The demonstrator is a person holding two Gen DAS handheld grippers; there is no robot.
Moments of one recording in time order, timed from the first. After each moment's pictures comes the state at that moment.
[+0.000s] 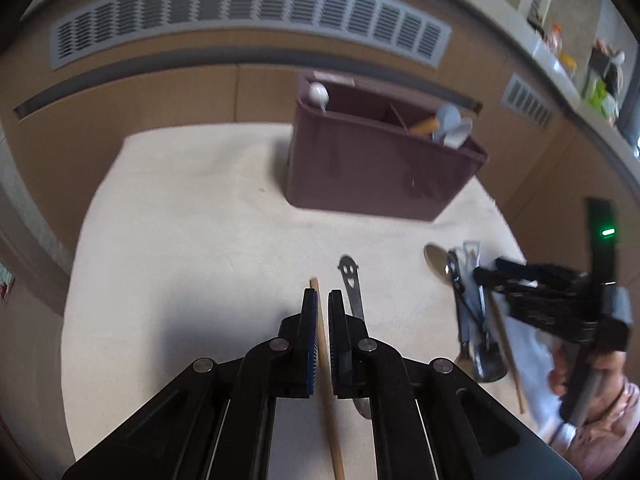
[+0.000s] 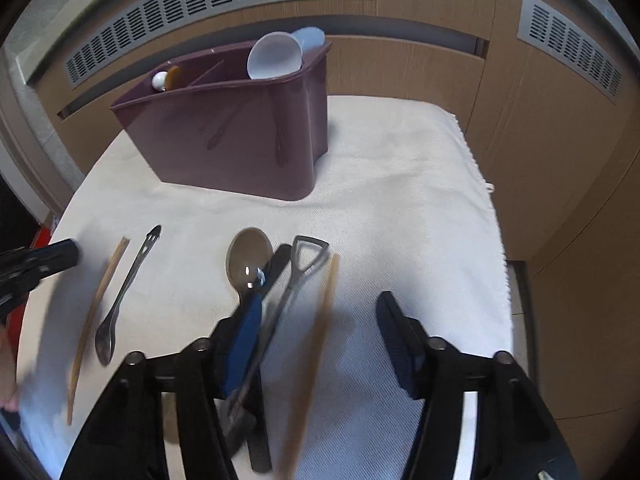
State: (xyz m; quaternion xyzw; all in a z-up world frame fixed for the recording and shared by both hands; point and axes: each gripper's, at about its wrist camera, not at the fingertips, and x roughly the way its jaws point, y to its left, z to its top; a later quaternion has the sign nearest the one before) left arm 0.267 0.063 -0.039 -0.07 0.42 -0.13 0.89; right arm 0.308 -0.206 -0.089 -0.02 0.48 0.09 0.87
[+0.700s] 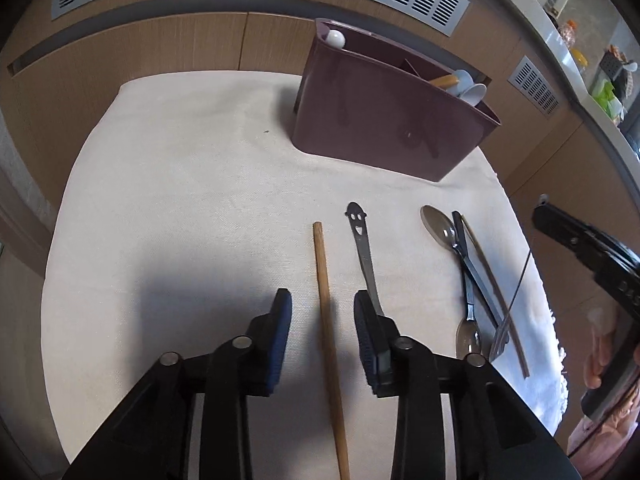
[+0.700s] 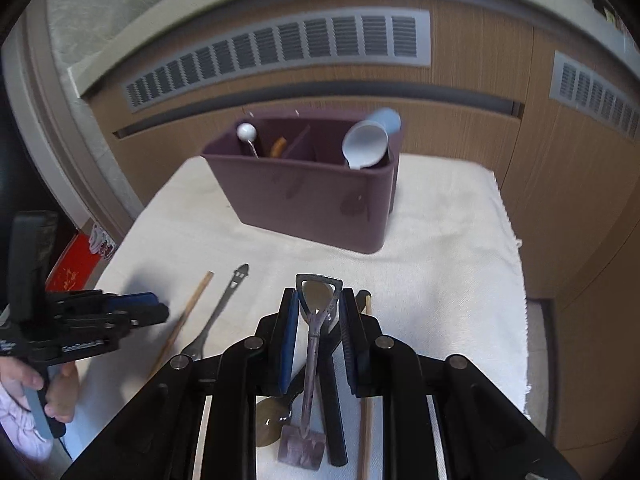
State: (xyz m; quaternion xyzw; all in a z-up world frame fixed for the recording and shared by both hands) left arm 0.265 0.049 -0.079 -0.08 0.50 -0.14 0.85; right arm 0.267 -0.186 -0.022 -0.01 0.40 0.17 0.90
